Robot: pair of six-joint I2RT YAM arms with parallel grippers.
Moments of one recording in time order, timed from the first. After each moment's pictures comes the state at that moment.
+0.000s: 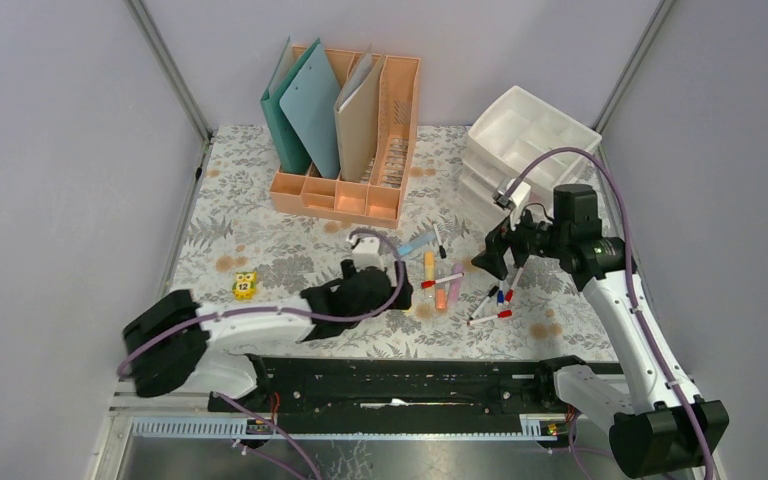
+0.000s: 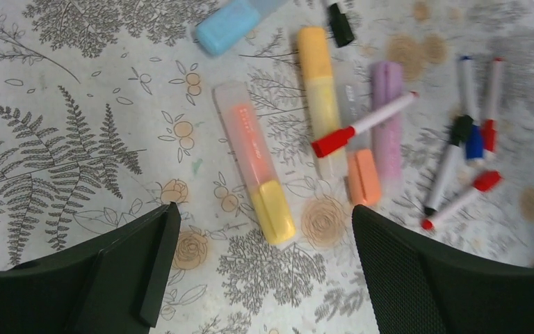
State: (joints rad) left arm -1.08 1.27 0.58 0.07 -0.45 -0.79; right arm 0.17 1.00 0.98 -0.70 -0.72 -0.43
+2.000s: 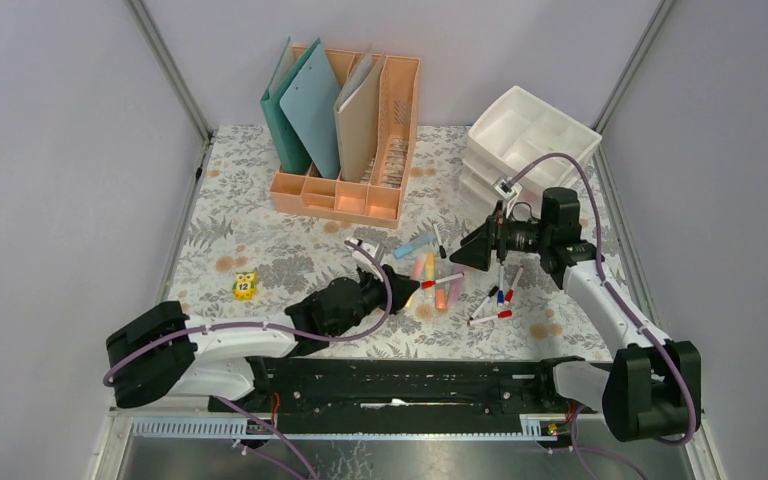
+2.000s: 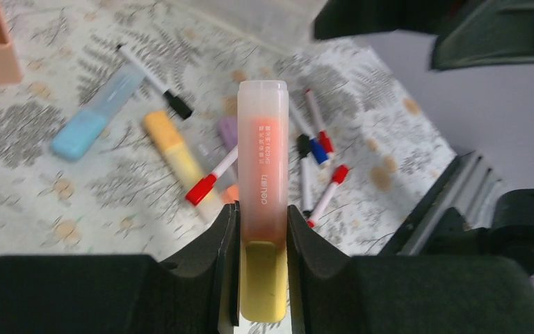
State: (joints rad) left arm -1.11 1.22 0.44 0.57 -0.28 -0.55; right arm 0.12 1.15 0.73 -0.12 -1.10 0.14
